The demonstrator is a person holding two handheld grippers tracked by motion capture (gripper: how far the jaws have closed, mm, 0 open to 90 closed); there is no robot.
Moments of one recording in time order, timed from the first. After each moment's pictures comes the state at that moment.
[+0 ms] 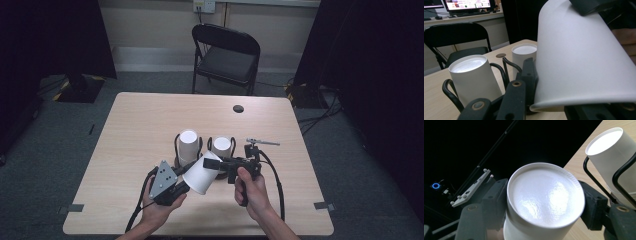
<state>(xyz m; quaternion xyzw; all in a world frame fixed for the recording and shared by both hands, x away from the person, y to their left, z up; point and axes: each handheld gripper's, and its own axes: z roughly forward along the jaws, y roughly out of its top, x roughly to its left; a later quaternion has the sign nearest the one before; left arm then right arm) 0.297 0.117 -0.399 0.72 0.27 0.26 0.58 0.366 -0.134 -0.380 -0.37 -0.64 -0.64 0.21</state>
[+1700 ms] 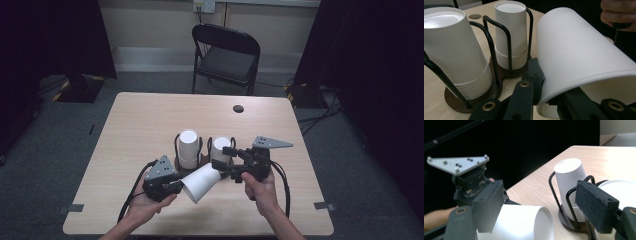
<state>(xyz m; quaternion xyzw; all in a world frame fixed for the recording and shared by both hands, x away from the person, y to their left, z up) 0.316 0.135 -0.397 0.81 0.28 0.11 0.50 0.355 -0.150 -0.362 -0.31 -0.71 -0.62 0.00</state>
